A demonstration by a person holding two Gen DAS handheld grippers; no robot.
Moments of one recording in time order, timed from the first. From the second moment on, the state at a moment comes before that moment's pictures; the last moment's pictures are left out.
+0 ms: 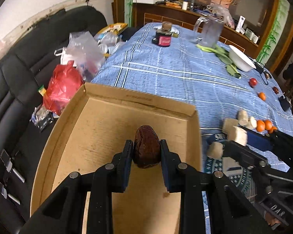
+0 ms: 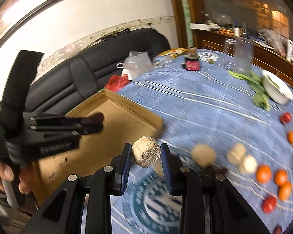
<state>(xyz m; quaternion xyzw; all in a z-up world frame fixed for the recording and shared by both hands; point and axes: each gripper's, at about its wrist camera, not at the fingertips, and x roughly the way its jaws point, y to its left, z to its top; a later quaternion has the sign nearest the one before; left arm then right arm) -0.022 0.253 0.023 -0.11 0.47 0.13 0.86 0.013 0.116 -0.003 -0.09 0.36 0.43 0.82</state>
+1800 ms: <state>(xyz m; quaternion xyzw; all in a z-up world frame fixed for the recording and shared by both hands) -0.052 0.112 0.014 -0.09 0.42 0.07 0.90 -0.022 -0.119 -0.023 -0.02 0.36 0.25 0.90</state>
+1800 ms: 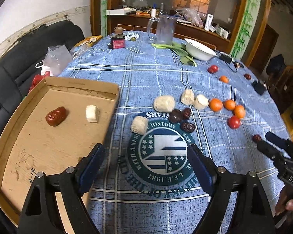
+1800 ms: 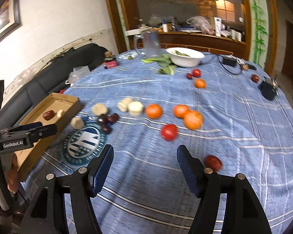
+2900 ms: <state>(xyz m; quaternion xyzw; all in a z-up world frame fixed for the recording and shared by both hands) 0.016 0.060 -0.024 -0.06 0.46 0.01 0.89 0.013 -0.191 -0.054 0.00 0.39 0.17 0.90</state>
